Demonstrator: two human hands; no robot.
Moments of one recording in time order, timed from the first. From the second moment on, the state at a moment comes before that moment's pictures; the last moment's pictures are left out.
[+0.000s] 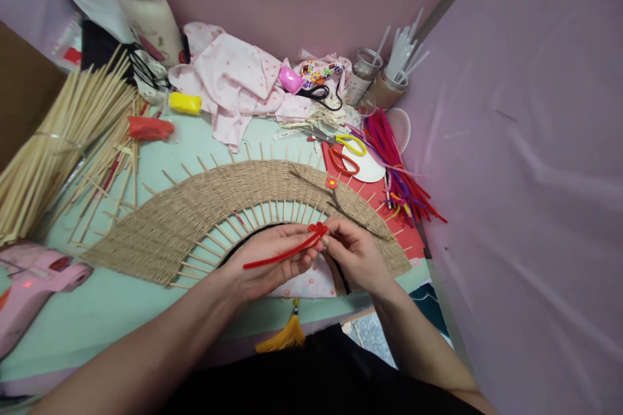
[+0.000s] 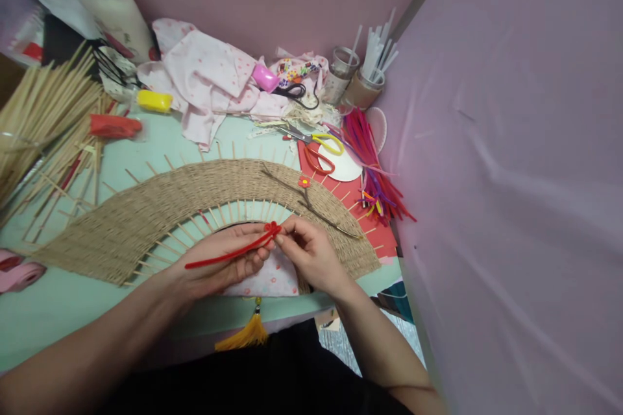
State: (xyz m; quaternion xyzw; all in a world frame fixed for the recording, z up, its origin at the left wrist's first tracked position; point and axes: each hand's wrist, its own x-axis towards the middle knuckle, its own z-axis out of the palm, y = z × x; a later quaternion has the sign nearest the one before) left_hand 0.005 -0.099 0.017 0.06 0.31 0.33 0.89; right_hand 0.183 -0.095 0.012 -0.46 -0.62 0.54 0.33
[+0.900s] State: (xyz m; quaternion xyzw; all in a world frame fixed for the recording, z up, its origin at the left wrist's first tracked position) left_hand 0.025 -0.100 0.022 0.25 0.52 0.43 0.69; right_hand 0.185 -0.093 0.023 -0.46 -0.73 0.36 0.35
